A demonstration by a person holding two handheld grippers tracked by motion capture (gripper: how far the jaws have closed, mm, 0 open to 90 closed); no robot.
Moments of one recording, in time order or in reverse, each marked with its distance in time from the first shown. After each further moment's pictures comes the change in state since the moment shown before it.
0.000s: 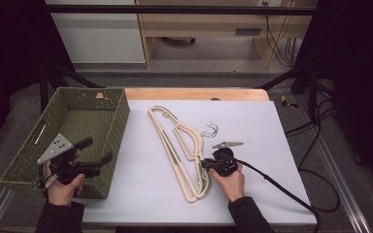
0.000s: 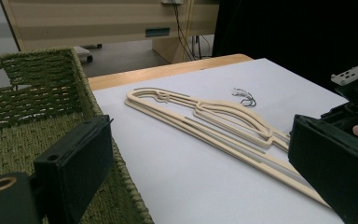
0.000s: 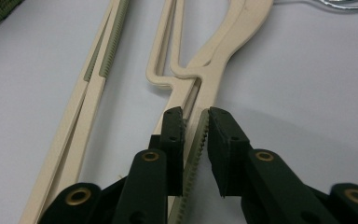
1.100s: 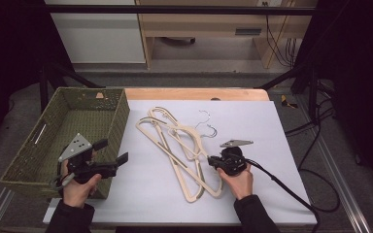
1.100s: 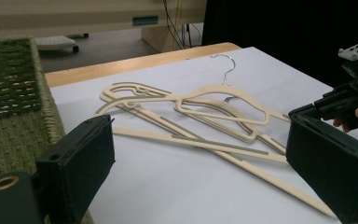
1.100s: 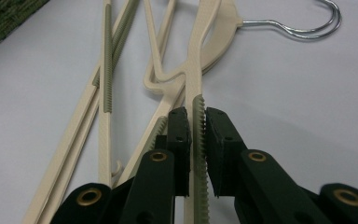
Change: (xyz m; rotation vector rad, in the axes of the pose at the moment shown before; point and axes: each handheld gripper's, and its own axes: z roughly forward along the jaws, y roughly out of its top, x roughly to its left) left arm -0.028 0.002 0.029 0.068 -0.039 0.015; right arm -0.005 0.004 -0.031 -0.044 -0.009 -0.039
